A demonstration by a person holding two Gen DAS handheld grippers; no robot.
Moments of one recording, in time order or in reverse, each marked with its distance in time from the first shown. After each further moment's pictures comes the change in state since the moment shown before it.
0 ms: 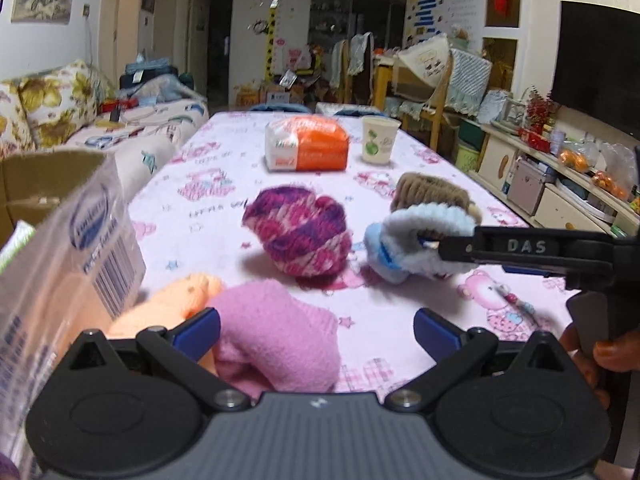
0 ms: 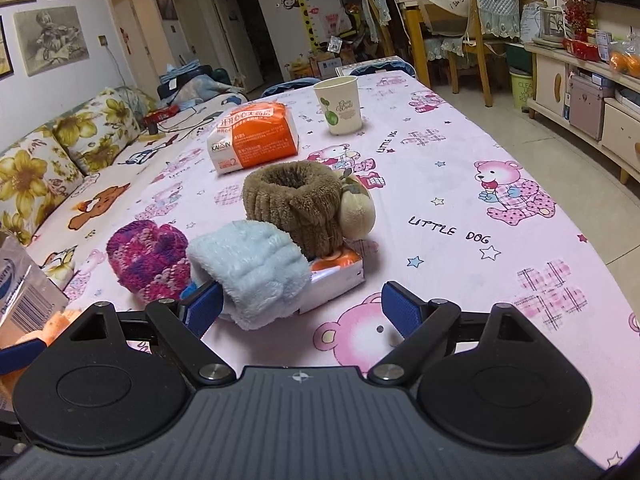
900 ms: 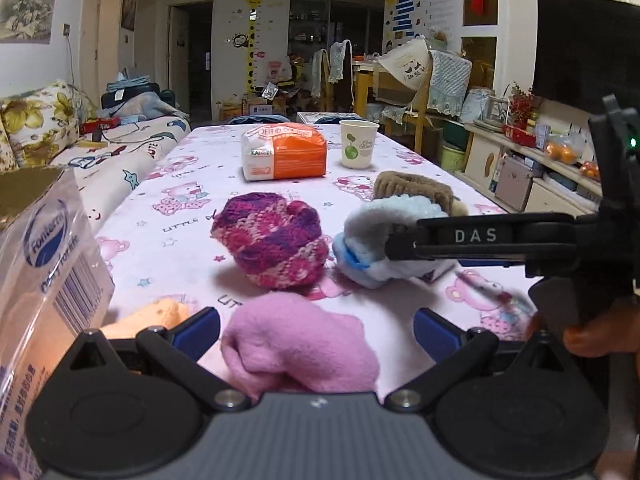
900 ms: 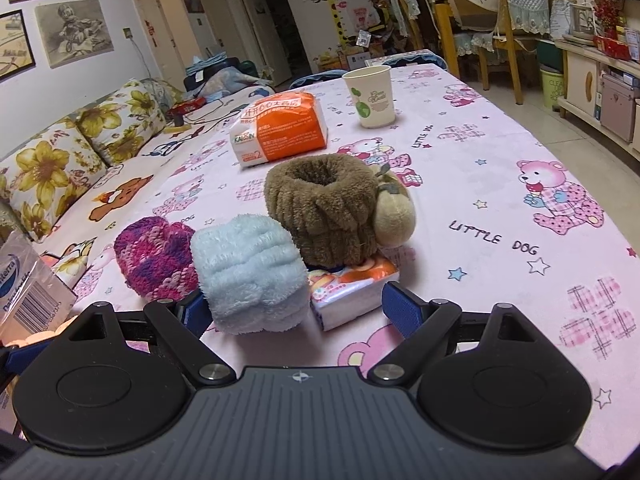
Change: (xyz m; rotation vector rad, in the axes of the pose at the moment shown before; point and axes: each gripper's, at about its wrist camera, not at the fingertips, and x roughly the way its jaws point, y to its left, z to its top) left arm 0.007 -0.020 -0.002 0.076 -0.045 -0.030; right arm 0.012 -0.007 0.007 -0.035 0.026 0.104
